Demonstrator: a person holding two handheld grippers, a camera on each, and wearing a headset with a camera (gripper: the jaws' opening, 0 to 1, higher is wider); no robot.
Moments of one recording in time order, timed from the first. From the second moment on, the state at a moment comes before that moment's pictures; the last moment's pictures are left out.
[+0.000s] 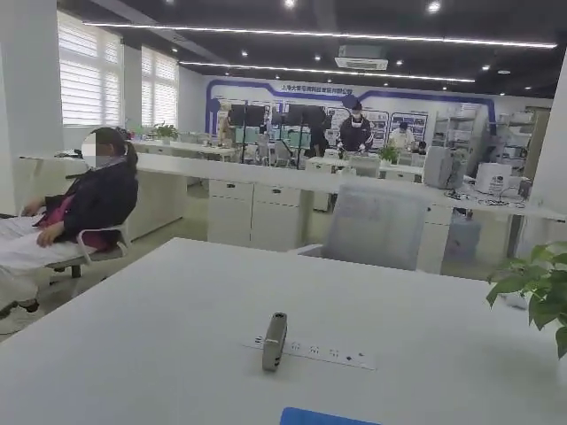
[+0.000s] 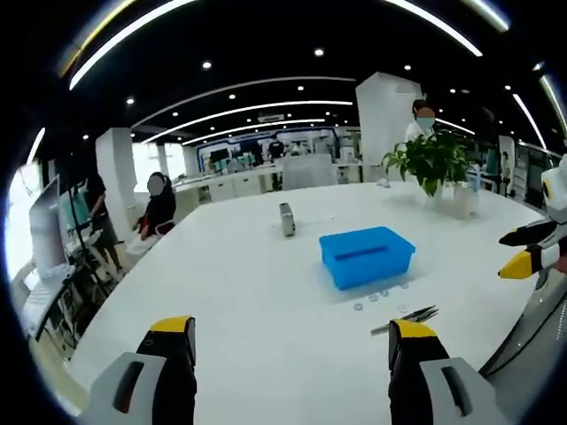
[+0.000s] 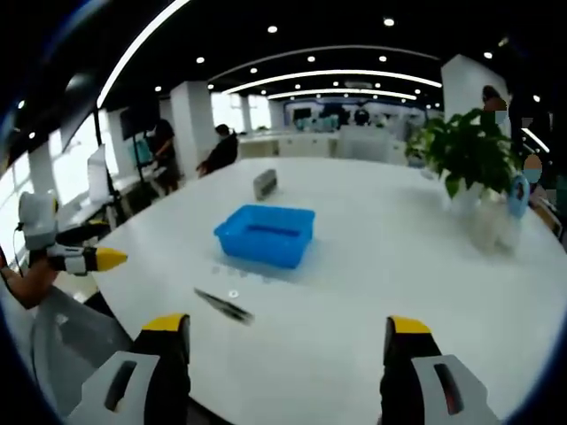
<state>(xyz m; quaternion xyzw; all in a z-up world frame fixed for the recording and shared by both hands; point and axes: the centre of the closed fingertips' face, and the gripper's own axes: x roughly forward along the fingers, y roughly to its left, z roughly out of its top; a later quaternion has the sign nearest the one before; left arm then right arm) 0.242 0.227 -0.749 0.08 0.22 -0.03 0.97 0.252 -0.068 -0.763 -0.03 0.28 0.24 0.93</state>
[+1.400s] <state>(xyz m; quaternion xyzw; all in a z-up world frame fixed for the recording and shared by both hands) 0.243 0.215 -0.747 0.05 0.24 -0.06 0.97 0.265 -0.062 -0.747 -0.03 0.27 0.24 0.93</state>
